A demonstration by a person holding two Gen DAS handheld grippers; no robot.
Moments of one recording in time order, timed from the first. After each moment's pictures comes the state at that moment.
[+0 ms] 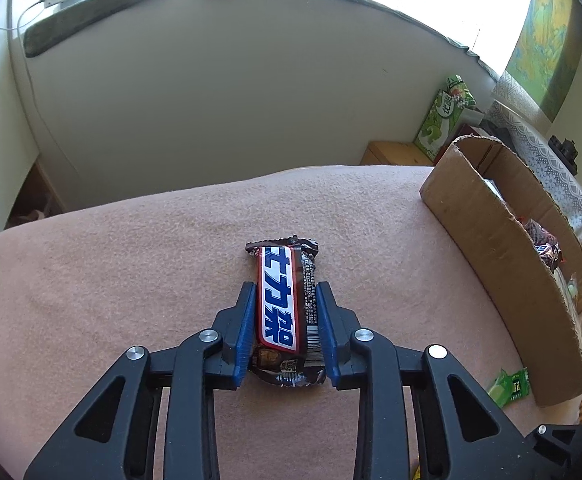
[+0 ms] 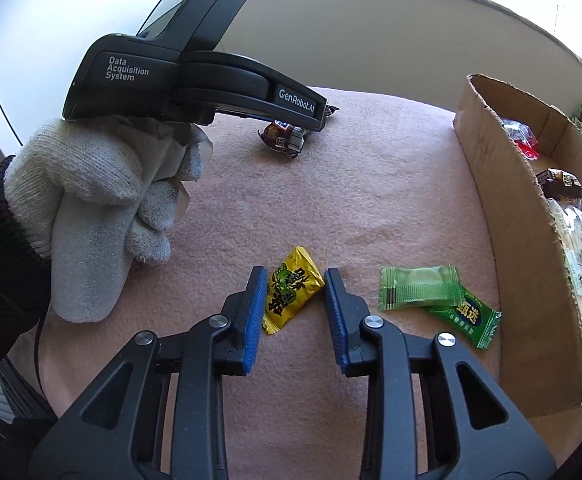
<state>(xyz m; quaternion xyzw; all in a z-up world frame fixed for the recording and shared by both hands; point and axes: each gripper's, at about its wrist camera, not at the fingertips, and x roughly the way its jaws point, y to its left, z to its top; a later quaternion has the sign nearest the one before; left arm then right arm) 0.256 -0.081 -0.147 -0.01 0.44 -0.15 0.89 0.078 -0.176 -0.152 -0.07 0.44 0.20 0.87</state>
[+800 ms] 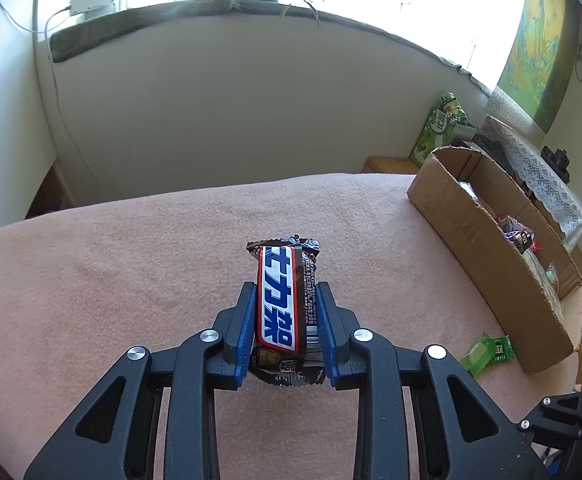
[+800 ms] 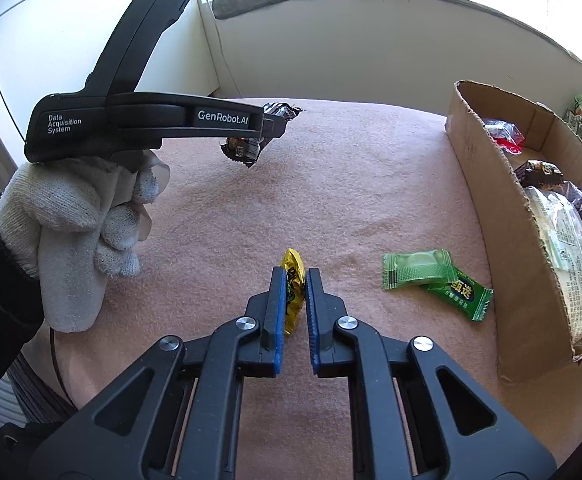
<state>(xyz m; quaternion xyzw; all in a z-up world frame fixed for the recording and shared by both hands) 0.219 -0.058 -0.128 -0.02 0.41 -0.15 0.90 0.058 -0.186 -0.138 -0.05 0.42 0.20 0.88</state>
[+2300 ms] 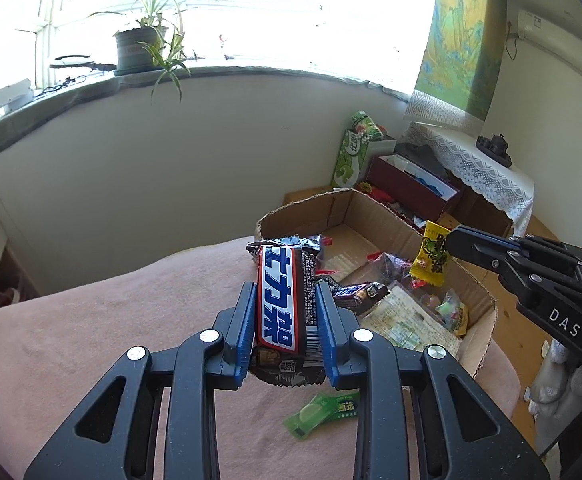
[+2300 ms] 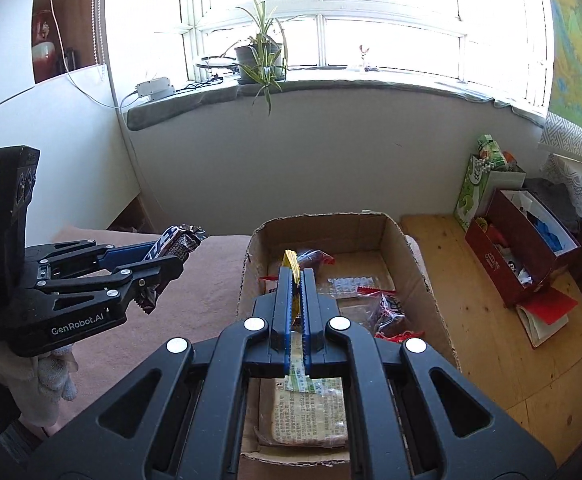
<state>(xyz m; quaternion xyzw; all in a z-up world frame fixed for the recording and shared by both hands) 0.187 -0.172 -0.055 0.01 0.34 -0.25 0.91 0.094 -0.337 -0.021 -0.01 0.31 0.09 0.95</state>
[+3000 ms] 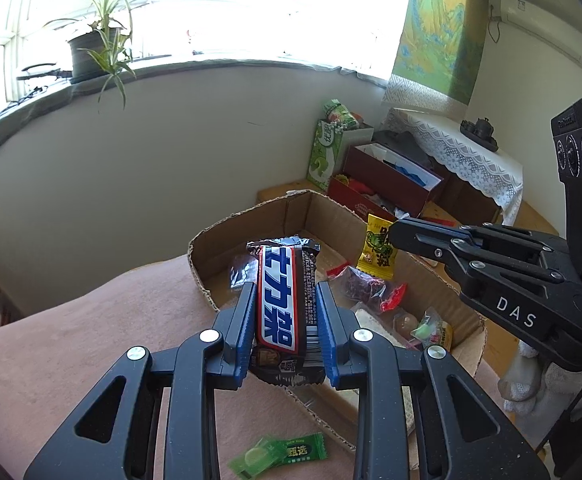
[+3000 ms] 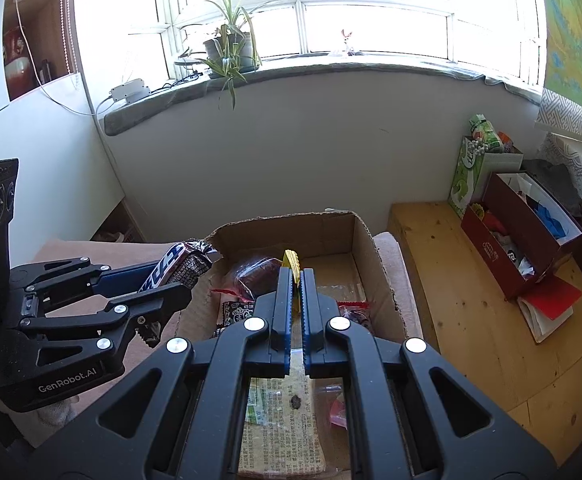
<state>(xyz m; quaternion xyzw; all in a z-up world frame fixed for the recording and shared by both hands) 0.204 -0.230 -0.058 0.03 0.35 -0.28 0.89 0.137 -0.381 -0.035 0.02 0.33 0.08 0.94</state>
